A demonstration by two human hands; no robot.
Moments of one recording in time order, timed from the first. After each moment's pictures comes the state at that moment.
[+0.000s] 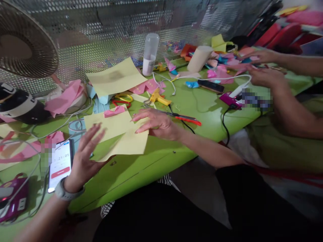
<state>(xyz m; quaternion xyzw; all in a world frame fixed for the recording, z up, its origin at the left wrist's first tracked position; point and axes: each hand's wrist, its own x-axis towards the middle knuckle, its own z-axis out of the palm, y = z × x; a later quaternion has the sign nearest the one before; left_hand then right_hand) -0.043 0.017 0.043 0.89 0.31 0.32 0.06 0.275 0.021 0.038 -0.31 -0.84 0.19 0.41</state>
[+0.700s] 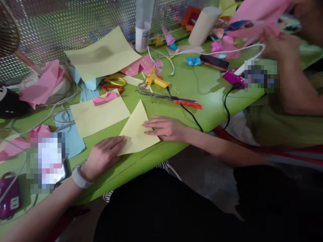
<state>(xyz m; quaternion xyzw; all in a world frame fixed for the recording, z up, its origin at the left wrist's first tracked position) -0.007 0.012 0.001 0.97 0.16 0.16 0.06 0.321 -0.029 -0.036 -0.37 -0.90 0.13 0.21</state>
